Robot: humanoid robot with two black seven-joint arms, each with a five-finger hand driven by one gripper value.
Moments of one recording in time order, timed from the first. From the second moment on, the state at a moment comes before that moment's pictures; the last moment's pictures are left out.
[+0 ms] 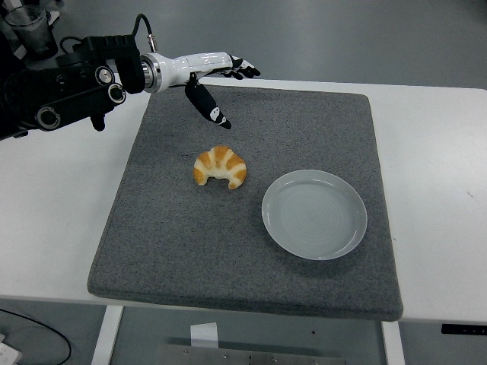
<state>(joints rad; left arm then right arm) -1.34 0.47 -0.01 -1.00 0.90 -0.15 -0.13 0.06 0.00 -0.04 0.12 0.09 -0.06 0.18</state>
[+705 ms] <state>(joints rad) -1.33 0.60 0.05 -1.13 0.90 -0.20 -0.13 0.06 0.00 -0.04 0.12 0.09 -0.06 0.18</state>
